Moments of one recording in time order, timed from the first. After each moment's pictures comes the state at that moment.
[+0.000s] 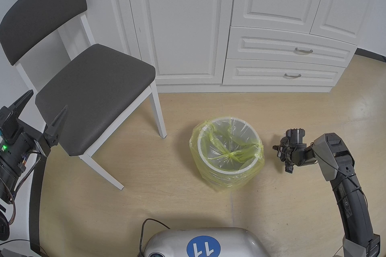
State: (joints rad) left arm -0.13 1.20 -0.23 -1.17 -0.04 0.31; right arm -0.01 3.01 -2.00 -0.38 -0.27 0.20
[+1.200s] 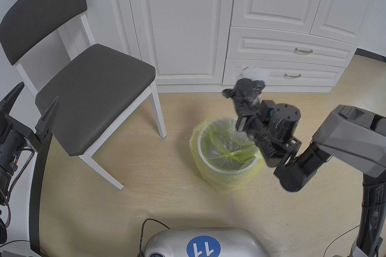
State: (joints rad) left arm -0.13 1.13 -0.23 -1.20 -0.04 0.31; right arm 0.51 2.27 -0.98 -1.40 -0.39 0.08
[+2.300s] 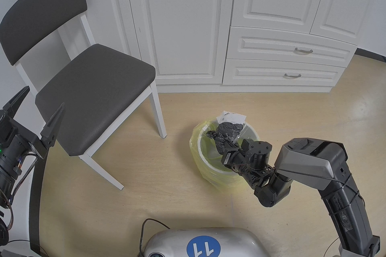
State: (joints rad) left arm -0.17 1.15 -0.21 -1.20 -0.04 0.31; right arm 0.49 2.69 -1.17 -1.44 -0.18 0.30
